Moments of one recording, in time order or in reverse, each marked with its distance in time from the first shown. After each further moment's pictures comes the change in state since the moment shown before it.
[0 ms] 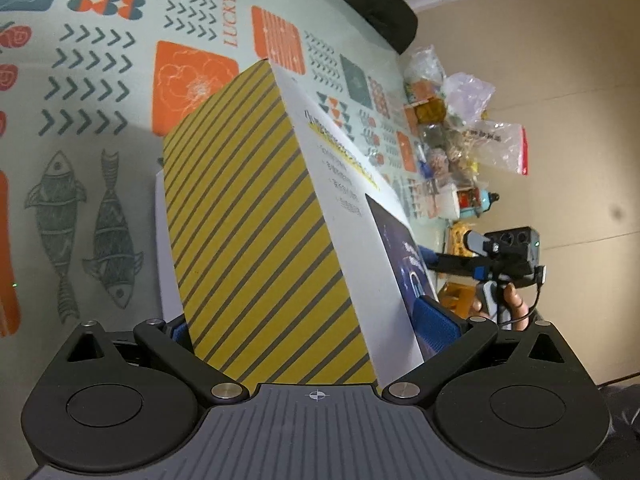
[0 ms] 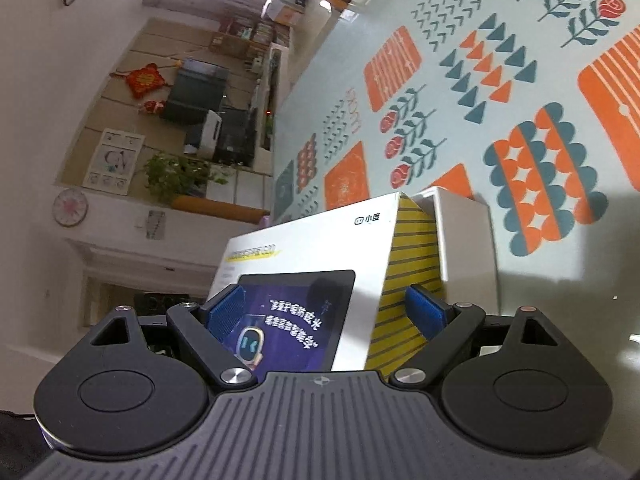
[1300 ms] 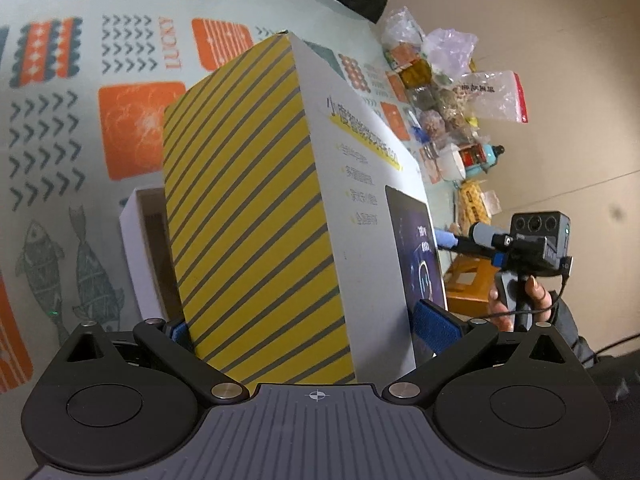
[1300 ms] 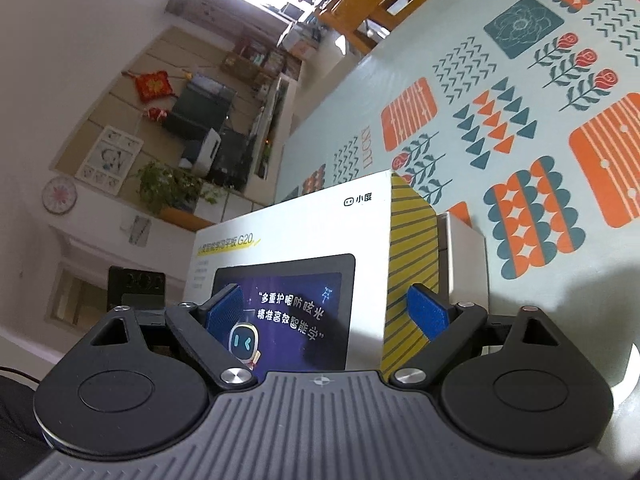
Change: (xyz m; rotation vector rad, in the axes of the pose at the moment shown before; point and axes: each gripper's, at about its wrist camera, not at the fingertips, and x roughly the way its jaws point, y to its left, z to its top) left arm 0.013 -0.068 0.022 0.178 0.051 0.112; right arm -0.047 0.037 -0.037 -0.131 -0.145 -0.067
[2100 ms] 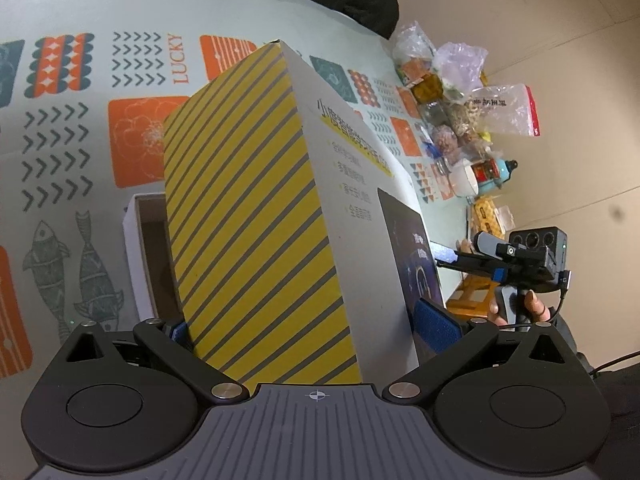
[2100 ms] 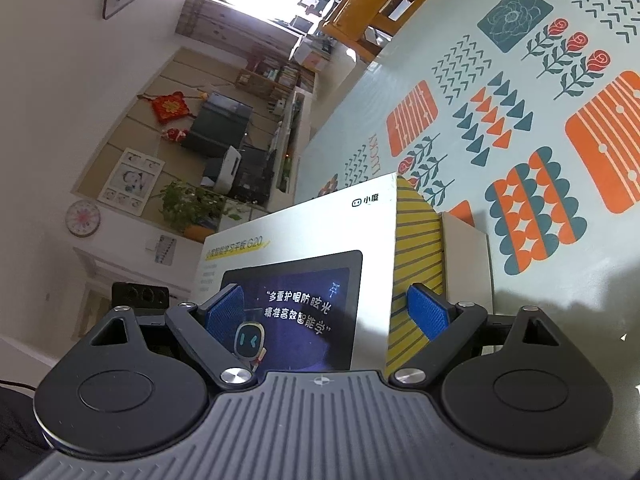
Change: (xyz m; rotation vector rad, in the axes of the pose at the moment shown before) left arm -0.006 -0.015 -0.006 -0.013 -0.058 0.053; right arm -0.005 -0.022 -0.004 0.055 -0.030 0.091
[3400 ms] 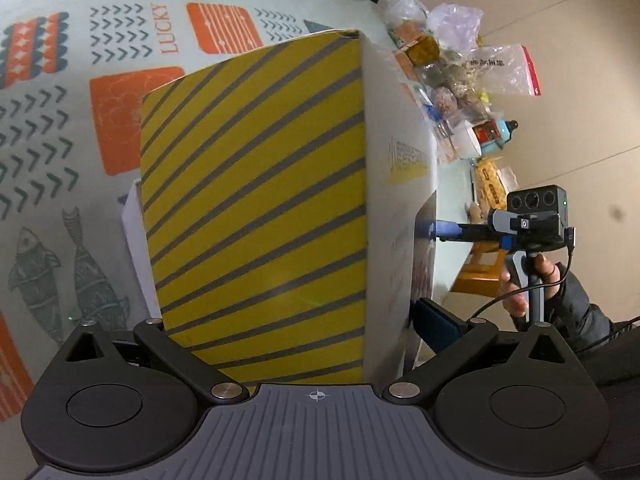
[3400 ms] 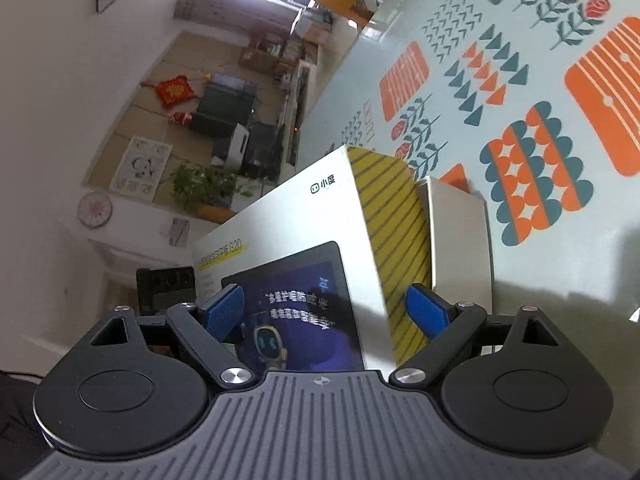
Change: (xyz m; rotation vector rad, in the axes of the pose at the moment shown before) left arm 0.033 0.027 0.004 0.080 0.093 -0.018; right arm 0.024 -0.027 -0.003 0.043 0.098 0.045
